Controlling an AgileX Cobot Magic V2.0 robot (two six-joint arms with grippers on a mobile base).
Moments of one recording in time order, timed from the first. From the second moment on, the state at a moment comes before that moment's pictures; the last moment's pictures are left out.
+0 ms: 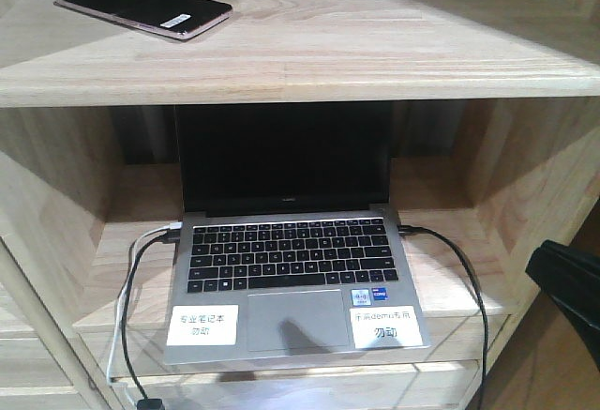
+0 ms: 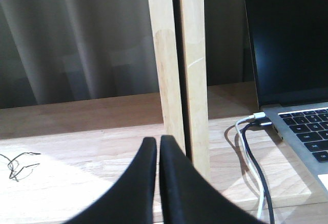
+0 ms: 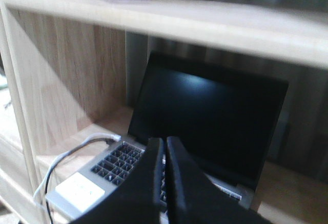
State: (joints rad) left arm 0.05 -0.01 0.03 -0.03 0.18 0.15; right arm 0.45 0.40 -0.43 0.63 0.27 -0.66
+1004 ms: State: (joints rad) left arm 0.05 -0.01 0.03 -0.03 0.18 0.15; right arm 0.45 0.40 -0.43 0.26 0.27 -0.21
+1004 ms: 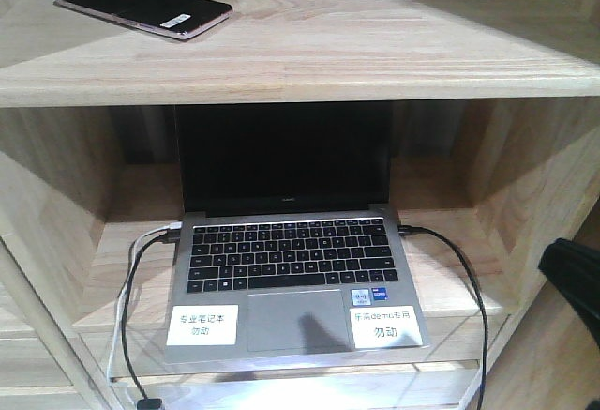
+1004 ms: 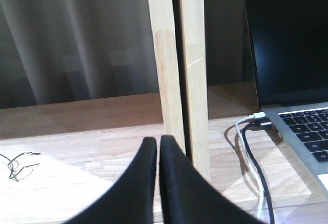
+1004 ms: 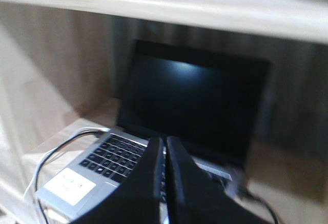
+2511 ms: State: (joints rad) left arm 0.05 -0.01 0.03 -0.03 0.18 0.15; right arm 0.08 -0.01 0.03 0.05 0.17 0.01
